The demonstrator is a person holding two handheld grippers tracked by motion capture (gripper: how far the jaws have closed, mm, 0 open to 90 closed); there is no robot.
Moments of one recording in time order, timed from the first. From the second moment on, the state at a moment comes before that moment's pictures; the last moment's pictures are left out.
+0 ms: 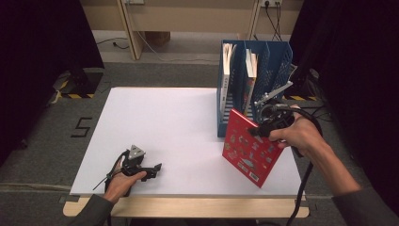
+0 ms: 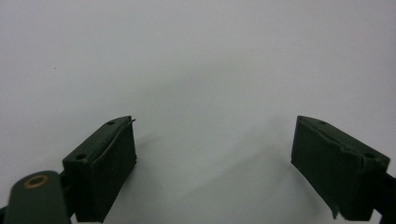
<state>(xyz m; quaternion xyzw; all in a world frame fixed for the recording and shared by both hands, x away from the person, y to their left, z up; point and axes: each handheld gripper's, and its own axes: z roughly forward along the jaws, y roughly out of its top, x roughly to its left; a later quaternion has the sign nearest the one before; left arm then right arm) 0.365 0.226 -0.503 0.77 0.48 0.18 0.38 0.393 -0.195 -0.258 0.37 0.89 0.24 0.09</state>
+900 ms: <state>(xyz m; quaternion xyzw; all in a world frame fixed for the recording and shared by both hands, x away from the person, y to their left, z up) 0.366 0.225 -0.503 0.77 0.47 0.18 0.38 0.386 -0.211 -0.261 0.37 0.89 0.25 0.10</state>
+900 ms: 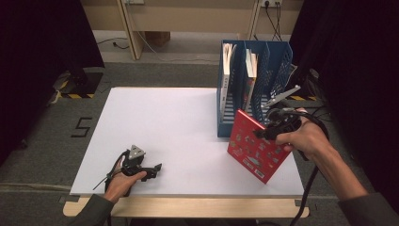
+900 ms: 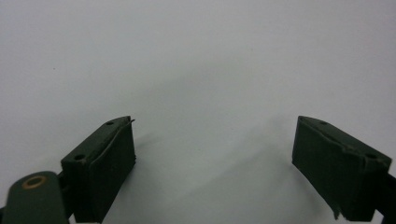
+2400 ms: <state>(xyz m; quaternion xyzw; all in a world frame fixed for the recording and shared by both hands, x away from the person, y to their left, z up) 0.373 0.233 -0.504 0.77 0.48 0.22 0.35 0.447 -0.283 -0.167 0.49 0.81 0.25 0.22</state>
